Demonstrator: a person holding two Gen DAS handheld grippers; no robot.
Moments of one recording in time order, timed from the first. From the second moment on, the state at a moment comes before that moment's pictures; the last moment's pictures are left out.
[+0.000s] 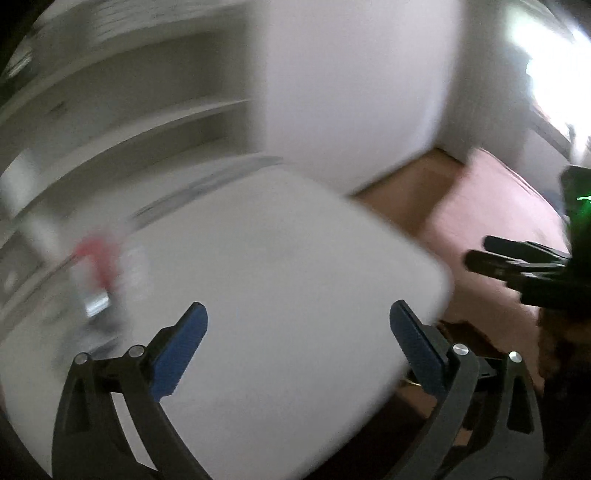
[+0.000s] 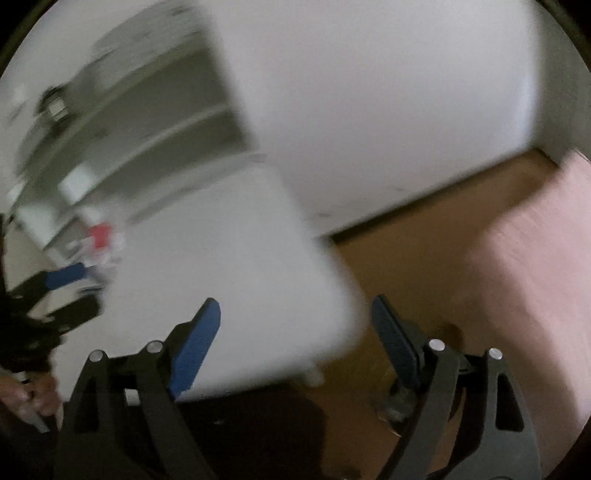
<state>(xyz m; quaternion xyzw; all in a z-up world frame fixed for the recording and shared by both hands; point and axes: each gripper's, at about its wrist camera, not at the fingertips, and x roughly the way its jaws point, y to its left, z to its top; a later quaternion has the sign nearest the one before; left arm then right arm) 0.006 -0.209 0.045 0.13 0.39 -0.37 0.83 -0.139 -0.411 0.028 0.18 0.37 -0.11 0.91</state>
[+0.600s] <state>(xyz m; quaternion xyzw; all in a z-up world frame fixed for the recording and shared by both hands) 0.089 0.061 0.001 0.01 0.46 -0.11 0.88 0.095 -0.182 0.024 0.08 0.42 0.13 0.89</state>
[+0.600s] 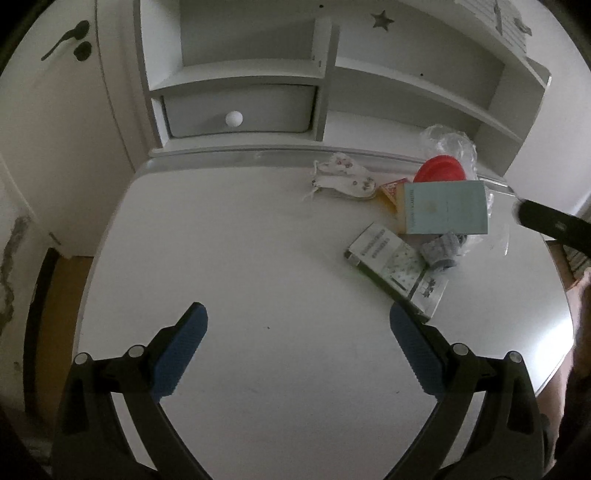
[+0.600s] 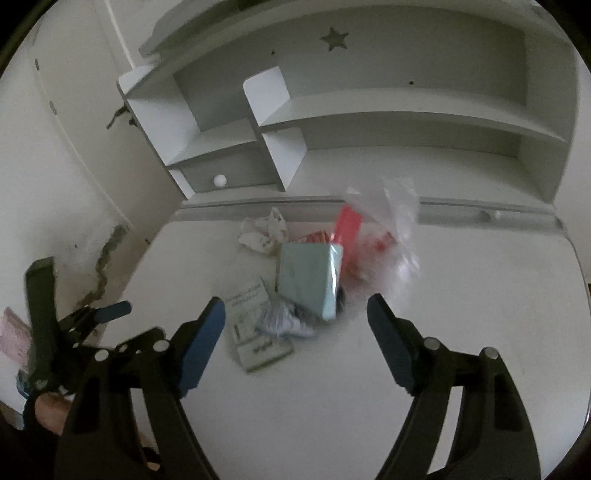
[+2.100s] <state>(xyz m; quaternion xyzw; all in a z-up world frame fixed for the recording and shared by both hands) 0.217 -0.048 -0.003 0.13 0.44 -0.23 0.86 -0.055 -0.306 0.042 0.16 0.36 0.03 0.92</state>
